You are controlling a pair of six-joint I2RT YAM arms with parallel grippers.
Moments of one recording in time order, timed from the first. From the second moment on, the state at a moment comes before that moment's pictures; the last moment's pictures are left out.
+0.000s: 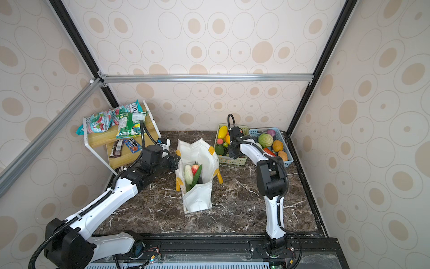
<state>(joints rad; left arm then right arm) -0.44 1.23 0.99 -0.30 0.00 -0.48 0.32 2.13 1.76 -0.75 0.18 0.21</state>
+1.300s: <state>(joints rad) -0.44 1.23 0.99 -0.27 0.09 -0.48 0.33 1.96 1.78 -0.75 0.09 0.25</state>
